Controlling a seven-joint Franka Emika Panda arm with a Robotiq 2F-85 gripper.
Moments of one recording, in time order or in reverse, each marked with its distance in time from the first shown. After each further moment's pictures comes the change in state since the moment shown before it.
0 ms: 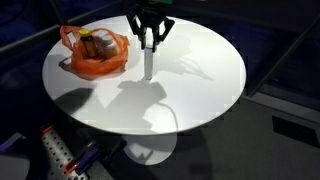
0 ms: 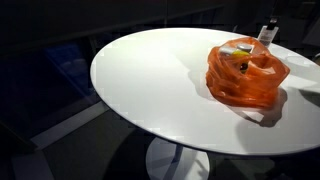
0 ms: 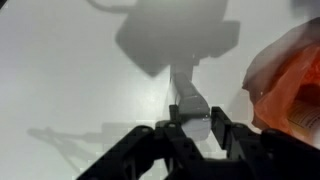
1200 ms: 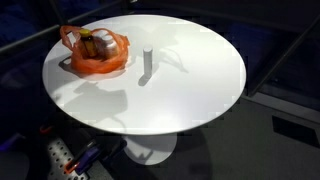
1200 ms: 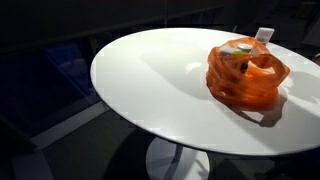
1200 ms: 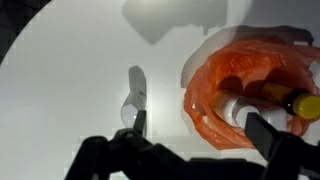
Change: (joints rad) arm 0.039 -0.238 0.085 0.010 0.013 -0.276 0.291
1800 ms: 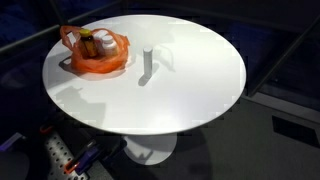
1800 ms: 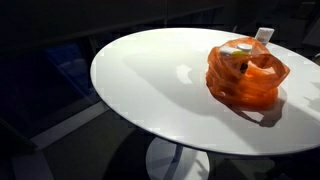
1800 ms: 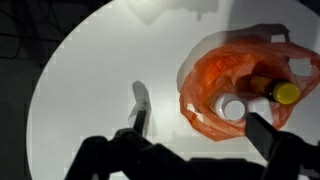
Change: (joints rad) arm 0.000 -0.094 0.035 0.056 -0.018 -0.154 0.214
